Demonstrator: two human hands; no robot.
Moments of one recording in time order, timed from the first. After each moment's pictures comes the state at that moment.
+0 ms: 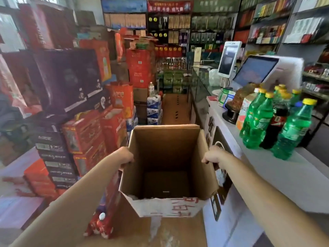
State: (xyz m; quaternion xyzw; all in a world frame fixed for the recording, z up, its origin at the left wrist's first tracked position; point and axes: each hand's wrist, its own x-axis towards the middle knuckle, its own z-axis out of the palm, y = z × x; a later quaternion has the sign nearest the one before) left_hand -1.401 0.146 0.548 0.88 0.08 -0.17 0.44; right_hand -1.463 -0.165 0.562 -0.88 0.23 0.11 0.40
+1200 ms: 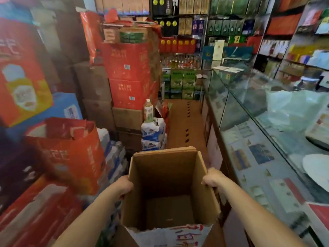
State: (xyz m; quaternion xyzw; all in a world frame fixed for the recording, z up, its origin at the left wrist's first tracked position) left_hand -0.523 -0.018 0.457 0.87 0.13 -0.26 0.40; right_hand -0.551 -0.321 0.478 -0.90 0.24 0.18 0.31
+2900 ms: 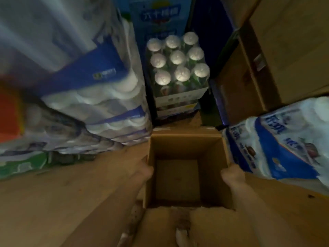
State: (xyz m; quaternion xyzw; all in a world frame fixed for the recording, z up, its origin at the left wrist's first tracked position) left_hand -0.049 -0.028 -0.041 0.54 0.66 -0.12 0.52; right_hand 0.174 -0.160 -0.015 -0.90 -0.07 0.42 0.03
